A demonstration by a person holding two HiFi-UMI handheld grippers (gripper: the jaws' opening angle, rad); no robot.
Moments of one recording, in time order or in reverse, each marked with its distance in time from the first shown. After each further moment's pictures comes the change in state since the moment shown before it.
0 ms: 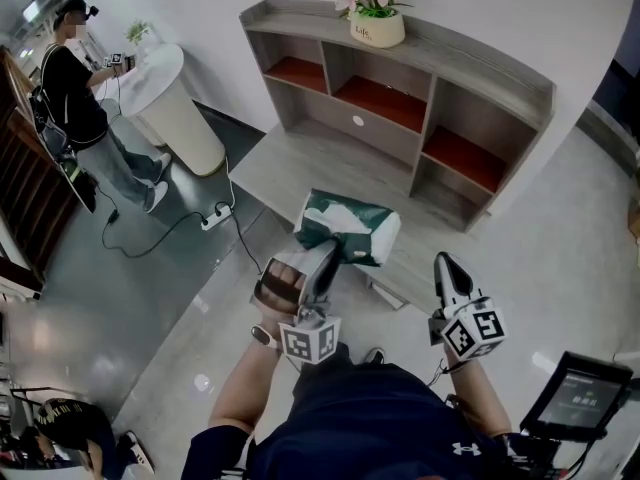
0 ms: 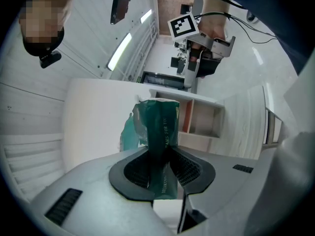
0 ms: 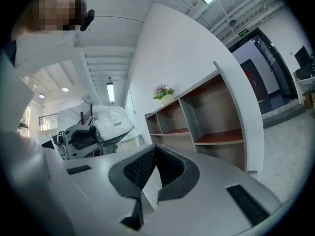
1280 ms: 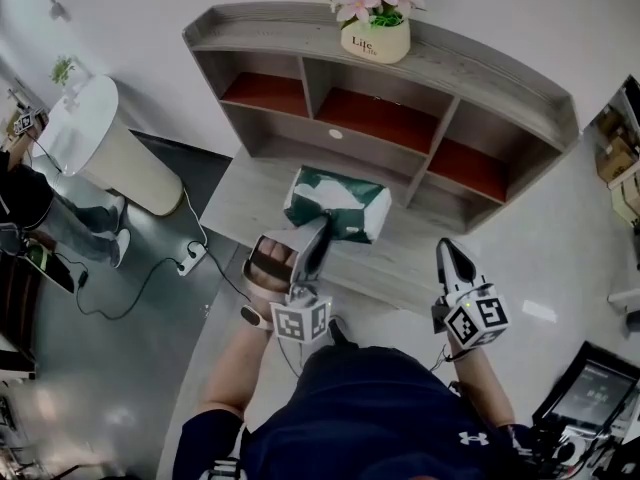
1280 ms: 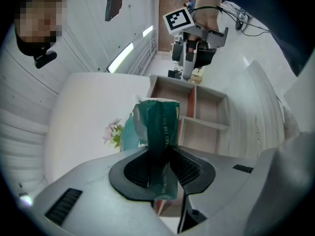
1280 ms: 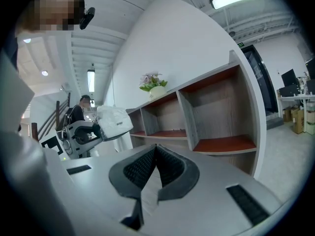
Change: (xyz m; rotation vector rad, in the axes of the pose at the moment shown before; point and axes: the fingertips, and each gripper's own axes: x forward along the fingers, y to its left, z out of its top) left arm 0.155 0.019 -0.146 -0.007 -0.211 -0.065; right arm 0.151 -0.010 0.009 -0.049 0.020 -0.250
